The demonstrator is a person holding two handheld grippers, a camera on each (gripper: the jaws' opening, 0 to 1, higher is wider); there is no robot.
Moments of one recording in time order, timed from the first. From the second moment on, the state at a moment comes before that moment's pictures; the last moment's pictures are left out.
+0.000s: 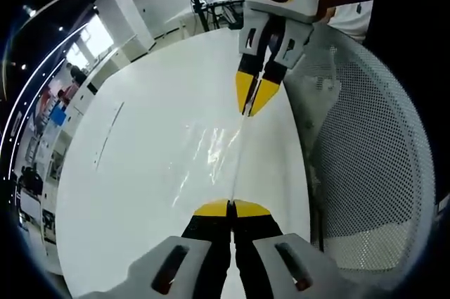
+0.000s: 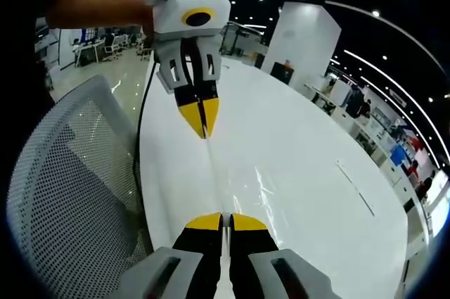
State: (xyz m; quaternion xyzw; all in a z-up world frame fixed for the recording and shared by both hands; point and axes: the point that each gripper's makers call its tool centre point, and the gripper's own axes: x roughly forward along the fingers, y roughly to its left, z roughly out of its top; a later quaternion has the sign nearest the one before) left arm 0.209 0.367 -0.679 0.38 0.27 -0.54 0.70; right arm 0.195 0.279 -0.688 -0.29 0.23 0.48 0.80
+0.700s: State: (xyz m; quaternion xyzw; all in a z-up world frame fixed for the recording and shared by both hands) left arm 0.212 0.370 -0.679 0.38 0.28 -0.54 0.70; right arm 0.196 0.275 -0.690 -0.29 0.23 0.47 0.80
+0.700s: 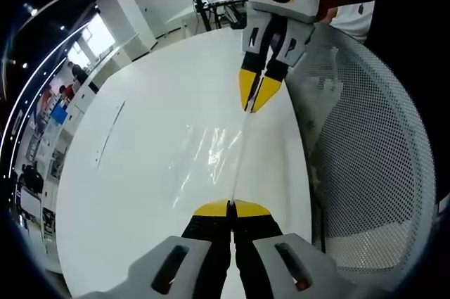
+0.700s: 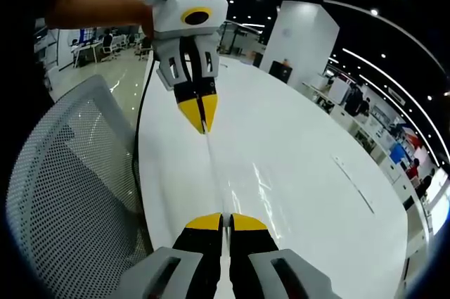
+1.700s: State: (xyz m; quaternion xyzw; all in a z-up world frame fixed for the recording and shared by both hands) left arm 0.213 0.376 -0.677 0.38 0.28 -0.53 0.70; right arm 0.195 0.273 -0.689 -0.29 0.23 0.47 0.80
